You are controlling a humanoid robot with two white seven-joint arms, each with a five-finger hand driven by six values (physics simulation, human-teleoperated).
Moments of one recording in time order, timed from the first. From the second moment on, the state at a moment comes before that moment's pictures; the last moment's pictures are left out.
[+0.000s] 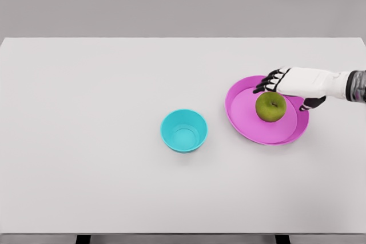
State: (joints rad) left arm 0.07 0.00 -0.25 -0.19 0.19 0.09 -0.12; right arm -0.66 -0.87 0.64 -1.45 0.45 -0.61 0.61
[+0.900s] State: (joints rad) left arm 0.07 0.00 -0.25 -0.19 0.19 0.09 -0.12; right arm -0.66 -0.81 0.70 -1.36 0.45 -0.61 0.61
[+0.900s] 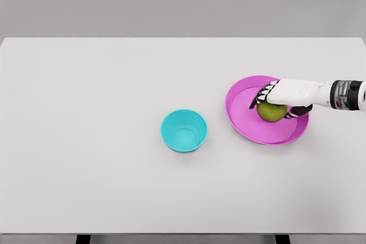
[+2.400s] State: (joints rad) left arm 0.07 0.00 -0.25 -0.19 0.19 0.09 -0.12; right arm -0.70 -0.81 0.69 -1.75 0.45 -0.61 0.61
